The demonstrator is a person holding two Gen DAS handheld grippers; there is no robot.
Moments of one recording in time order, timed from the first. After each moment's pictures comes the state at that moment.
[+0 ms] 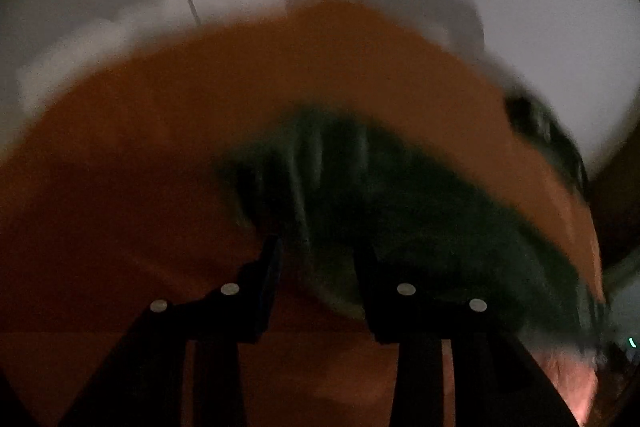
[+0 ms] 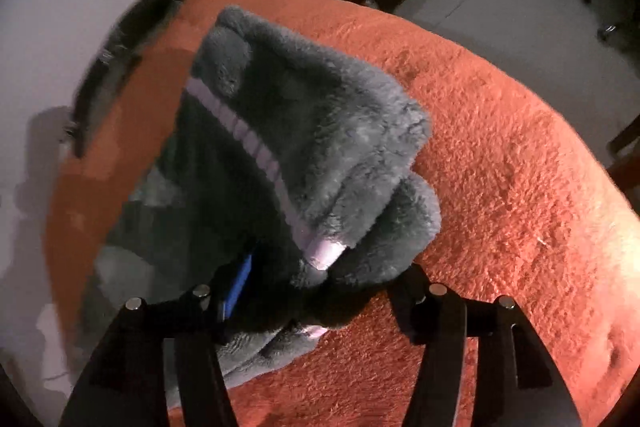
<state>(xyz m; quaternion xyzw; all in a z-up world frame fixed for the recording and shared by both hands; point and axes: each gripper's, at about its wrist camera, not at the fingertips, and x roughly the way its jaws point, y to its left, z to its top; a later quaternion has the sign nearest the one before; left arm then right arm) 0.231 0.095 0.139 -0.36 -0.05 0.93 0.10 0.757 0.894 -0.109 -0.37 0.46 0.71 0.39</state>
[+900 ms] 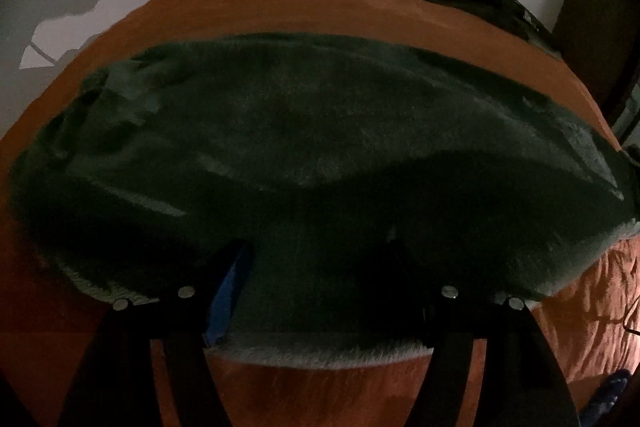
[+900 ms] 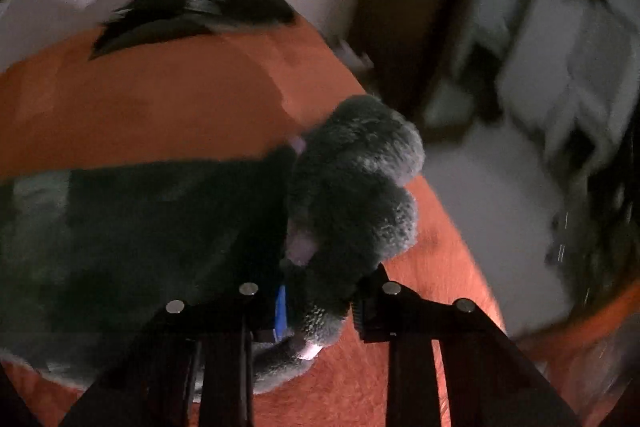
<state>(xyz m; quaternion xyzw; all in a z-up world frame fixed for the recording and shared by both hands) 0.247 0.259 0.011 -0.46 0.11 0.84 0.27 0.714 0.803 -0.043 -0.40 0.07 0.82 0.42</state>
